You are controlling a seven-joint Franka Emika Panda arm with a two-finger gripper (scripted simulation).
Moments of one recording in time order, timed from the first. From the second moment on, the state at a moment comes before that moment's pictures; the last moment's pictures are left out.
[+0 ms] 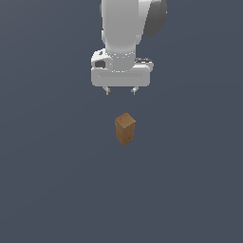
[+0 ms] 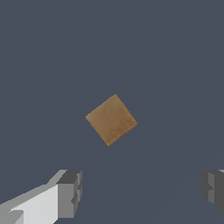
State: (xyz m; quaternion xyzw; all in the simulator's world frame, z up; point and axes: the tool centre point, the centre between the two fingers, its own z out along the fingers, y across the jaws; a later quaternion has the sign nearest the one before) arm -0.084 -0.003 0.303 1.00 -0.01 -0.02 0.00
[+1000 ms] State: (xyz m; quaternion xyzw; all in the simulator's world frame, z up) arm -0.086 -0.022 0.300 1.00 -0.03 -0.02 -0.01
